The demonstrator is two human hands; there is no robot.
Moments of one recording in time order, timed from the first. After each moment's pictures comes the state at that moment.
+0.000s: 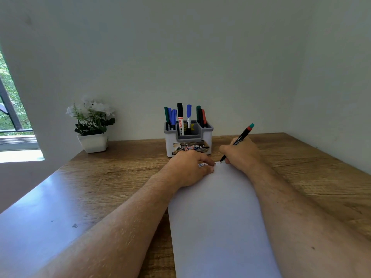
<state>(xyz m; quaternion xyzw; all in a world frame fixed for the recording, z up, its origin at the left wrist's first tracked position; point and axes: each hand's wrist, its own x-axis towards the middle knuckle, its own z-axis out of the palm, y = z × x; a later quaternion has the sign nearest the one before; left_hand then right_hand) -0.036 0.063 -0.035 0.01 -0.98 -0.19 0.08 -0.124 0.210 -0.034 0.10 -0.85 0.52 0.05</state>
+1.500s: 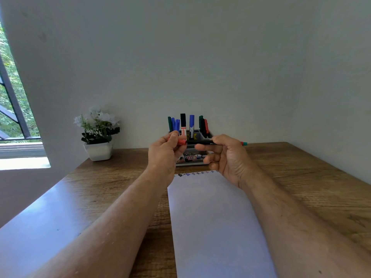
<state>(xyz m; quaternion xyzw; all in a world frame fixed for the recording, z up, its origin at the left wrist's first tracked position) -0.026 0.042 -0.007 0.11 -0.46 -0.82 0.32 -0.091 0.188 -0.010 0.25 -0.52 0.79 -0.19</state>
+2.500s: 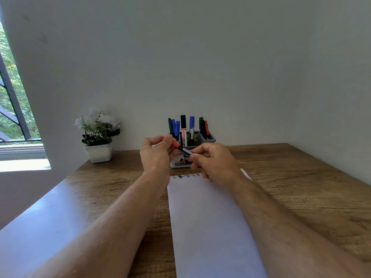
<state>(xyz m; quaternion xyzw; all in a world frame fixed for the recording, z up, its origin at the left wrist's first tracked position) -0.024 0.034 -0.011 0.13 -0.46 -0.78 0.40 -0.083 0.169 -0.025 0.35 -0.76 0.54 0.03</state>
